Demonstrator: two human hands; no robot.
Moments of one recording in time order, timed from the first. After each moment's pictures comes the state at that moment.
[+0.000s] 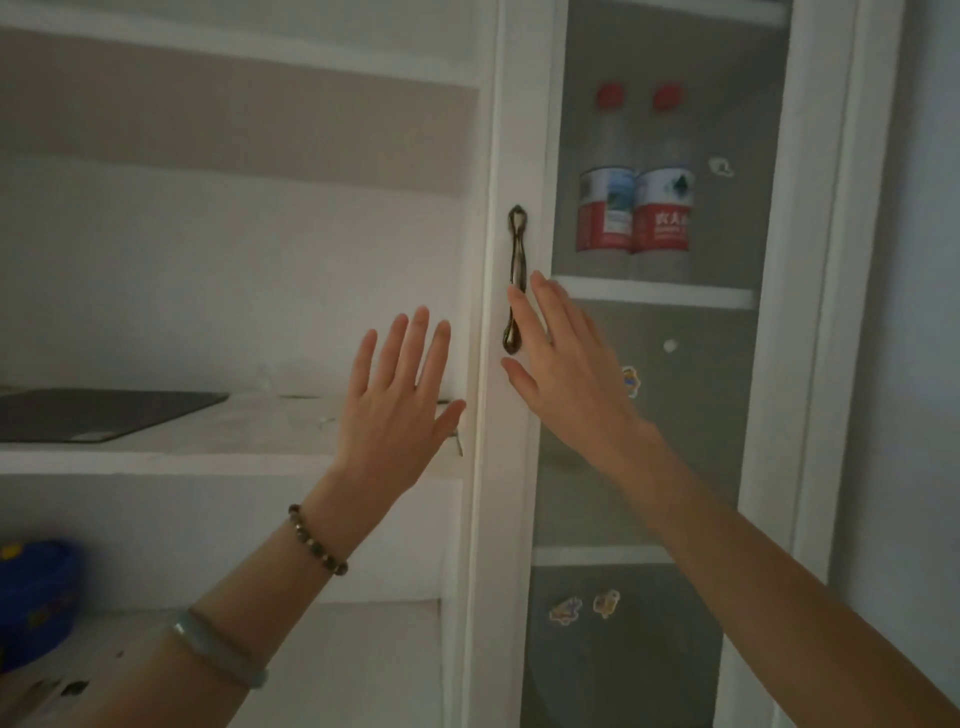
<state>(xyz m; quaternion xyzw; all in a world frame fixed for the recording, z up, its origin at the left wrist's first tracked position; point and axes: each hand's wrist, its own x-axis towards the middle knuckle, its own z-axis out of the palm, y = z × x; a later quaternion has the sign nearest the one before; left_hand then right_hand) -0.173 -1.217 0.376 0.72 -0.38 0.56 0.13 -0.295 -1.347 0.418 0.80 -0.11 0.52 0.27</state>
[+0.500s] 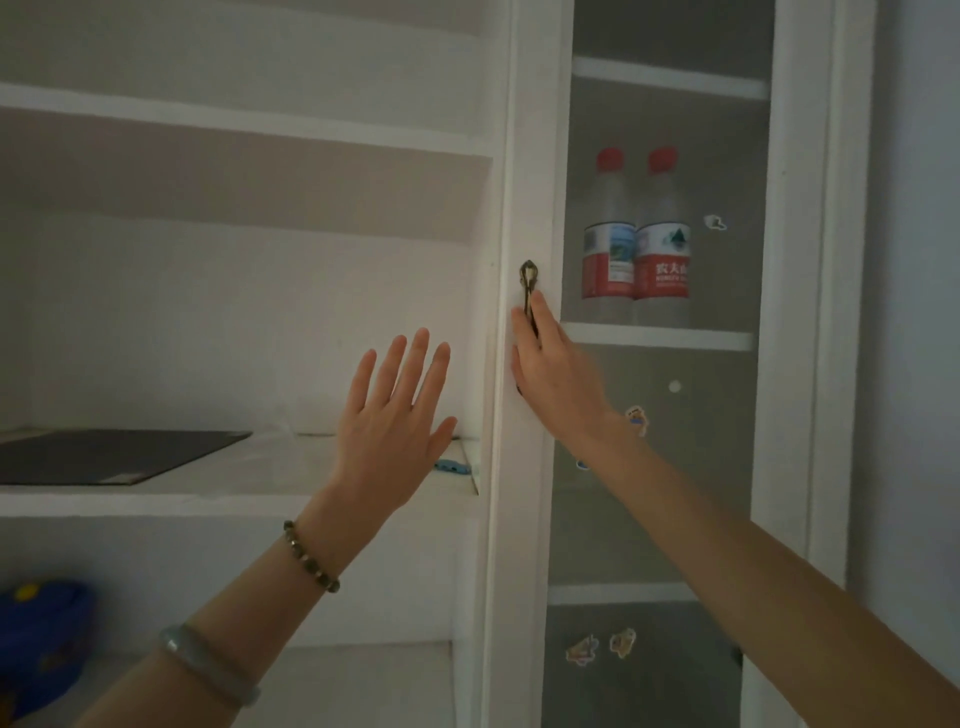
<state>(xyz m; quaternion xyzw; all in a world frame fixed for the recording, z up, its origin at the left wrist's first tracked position) -0.161 -1.194 0.401 0.70 -0.38 0.58 0.12 -0.259 -1.354 0.455 0.77 -0.10 0.57 0.29</state>
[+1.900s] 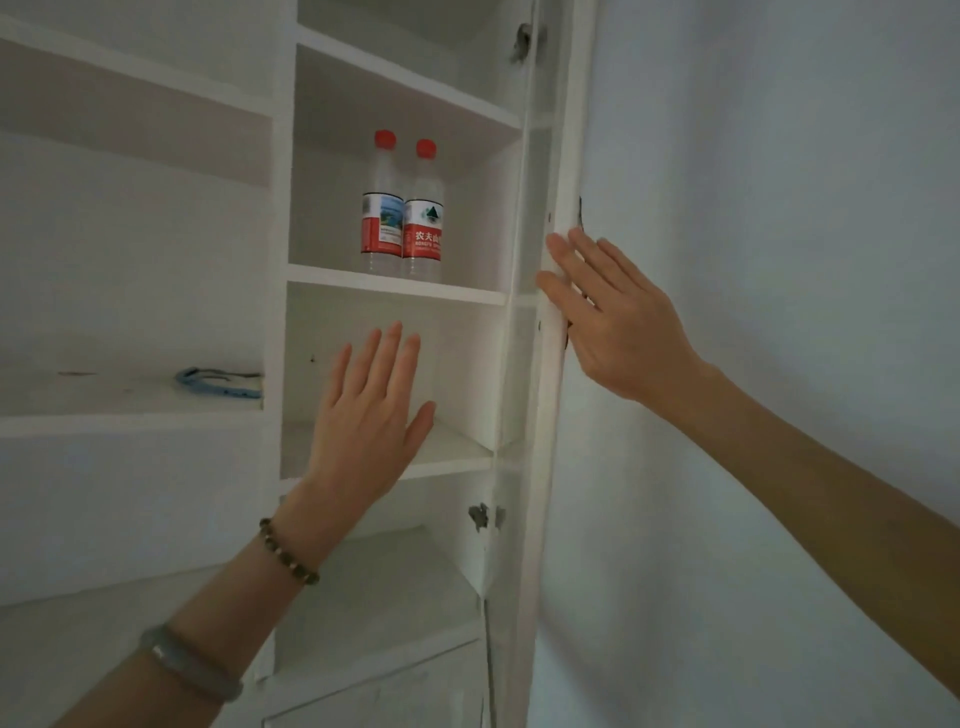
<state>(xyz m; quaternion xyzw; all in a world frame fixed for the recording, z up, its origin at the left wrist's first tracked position) -0.393 -1.197 0.360 0.66 -0.53 0.46 0.26 -0.618 -1.291 0.462 0.71 -0.10 0.45 0.53</state>
